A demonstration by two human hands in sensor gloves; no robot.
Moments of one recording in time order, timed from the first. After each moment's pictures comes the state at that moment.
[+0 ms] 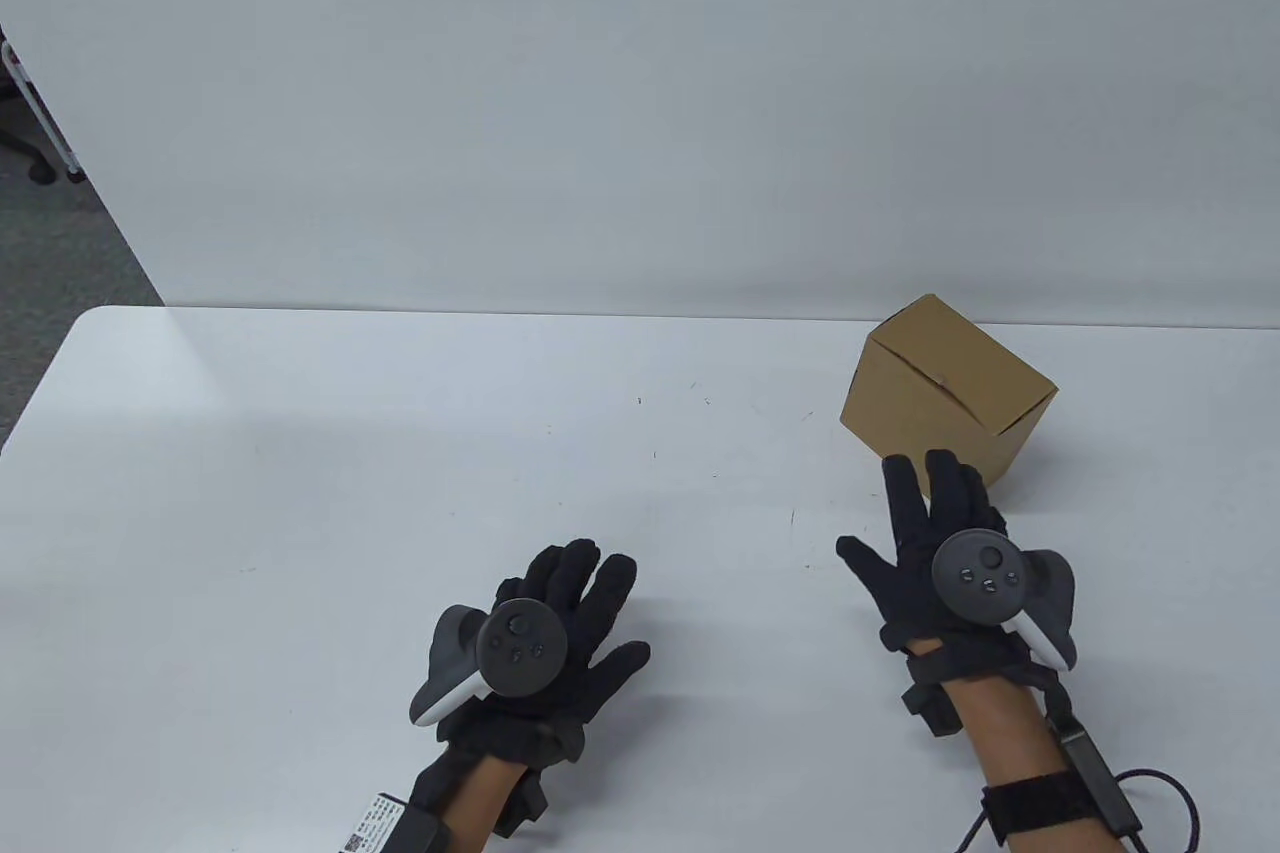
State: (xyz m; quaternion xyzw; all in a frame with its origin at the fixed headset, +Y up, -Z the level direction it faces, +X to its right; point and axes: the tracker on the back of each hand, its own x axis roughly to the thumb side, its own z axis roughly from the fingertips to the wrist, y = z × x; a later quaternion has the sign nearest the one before) left_hand -0.141 -0.717 -0.301 -0.08 -0.21 0.23 0.95; right_hand 0.253 -0.681 -0.359 0.08 -0.08 0.97 0.24
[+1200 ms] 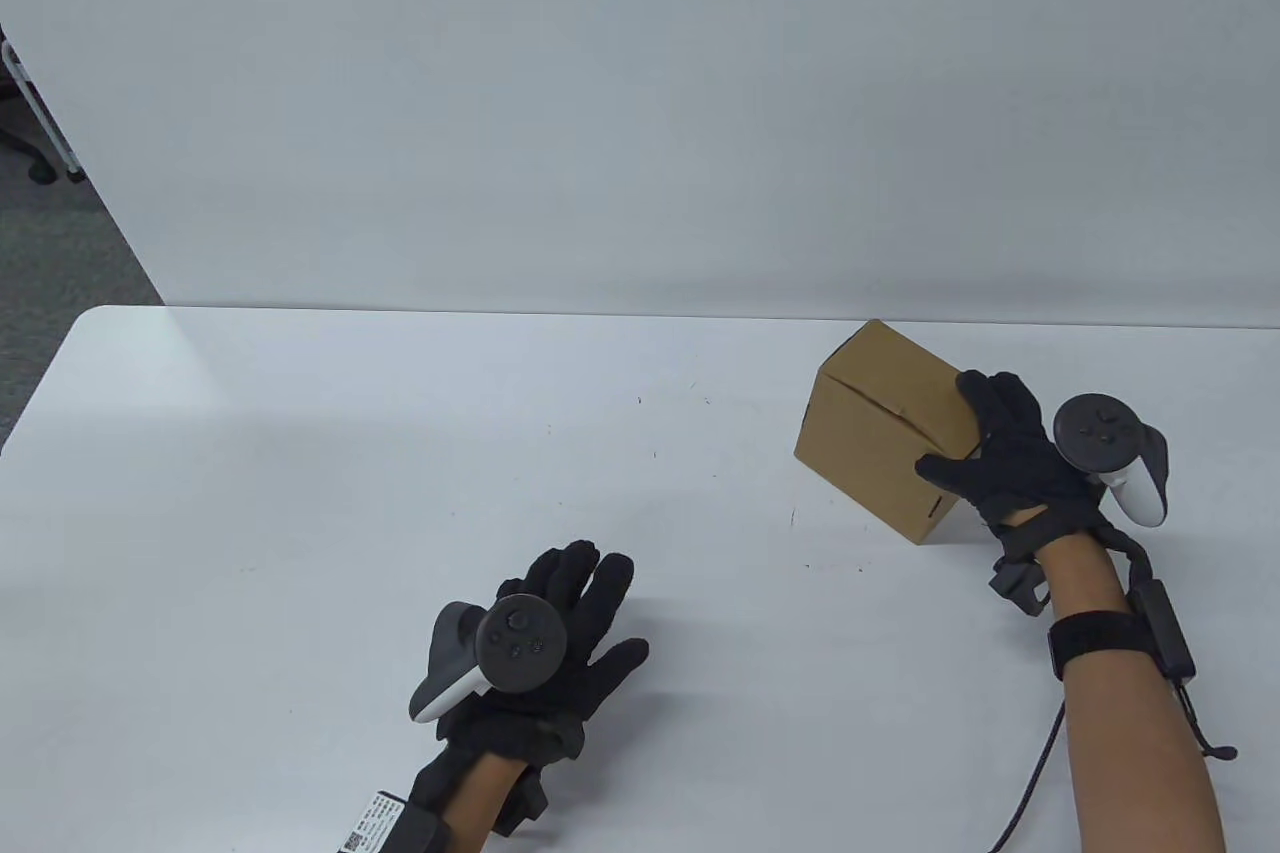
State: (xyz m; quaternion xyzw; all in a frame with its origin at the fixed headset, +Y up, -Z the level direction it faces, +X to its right) left_hand -0.144 -0.718 -0.304 -0.09 -0.20 0.24 0.95; right_hand 0.332 -0.689 -0.457 0.14 0.05 0.90 0.41
